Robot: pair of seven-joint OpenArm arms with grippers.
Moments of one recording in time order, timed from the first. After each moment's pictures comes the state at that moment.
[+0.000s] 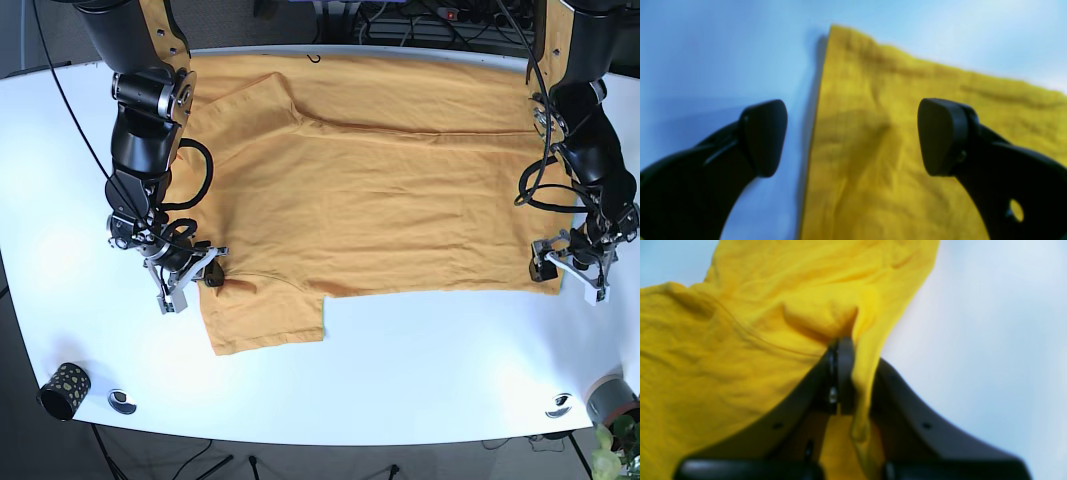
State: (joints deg) left arm -32.9 -18.0 -37.6 35.1 7.9 -33.4 28.7; right arm 28.6 9.7 21.2 40.8 0.8 39.5 -23.1
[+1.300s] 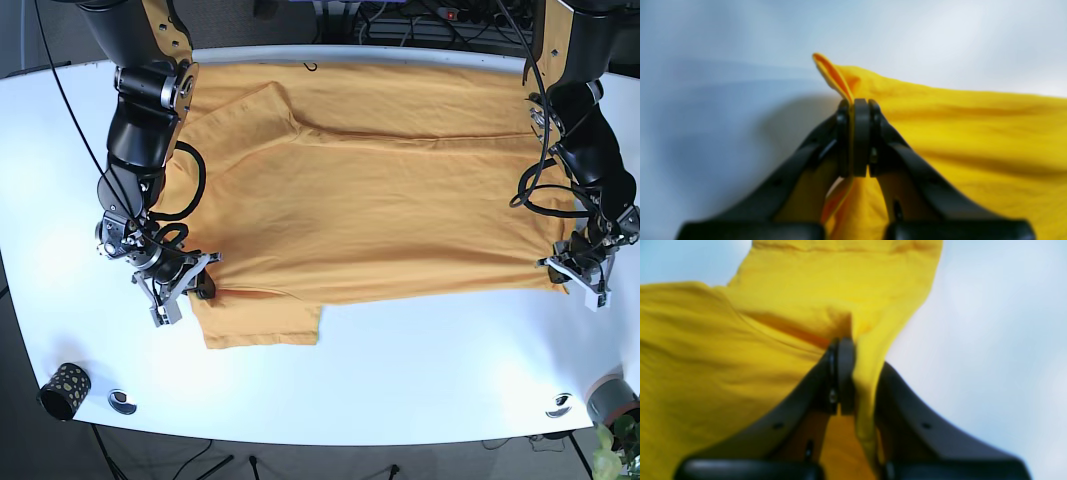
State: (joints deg) left arm -31.0 -16.8 -38.5 41.5 6.4 -34.3 31.7; right arm 26.1 9.3 21.1 53.4 1.5 40.1 -28.9
